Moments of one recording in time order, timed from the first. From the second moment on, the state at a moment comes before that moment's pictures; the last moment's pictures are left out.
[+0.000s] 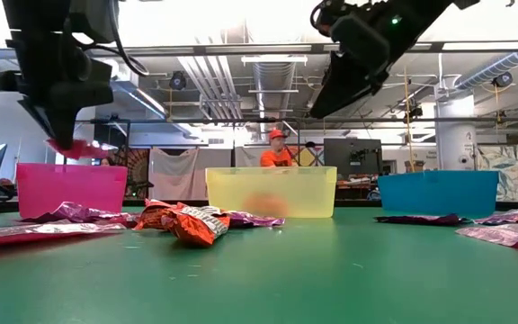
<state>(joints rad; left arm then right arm) -0.16 1.21 0.82 -1.28 -0.47 -1.27 0.17 1.50 0.98 -0.30 0.47 0.27</state>
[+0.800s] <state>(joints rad) -0.20 1.20 1.02 -0.88 -0.56 -0.34 0.13 1.48 1.08 -0.70 0.16 0.60</state>
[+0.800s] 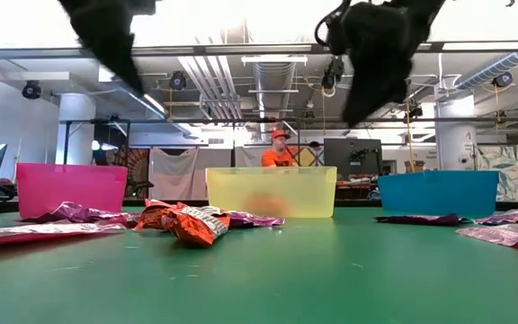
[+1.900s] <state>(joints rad) -0.20 1.11 0.84 -0.09 -0.26 0.22 0.22 1.62 0.92 -0.60 0.18 0.70</state>
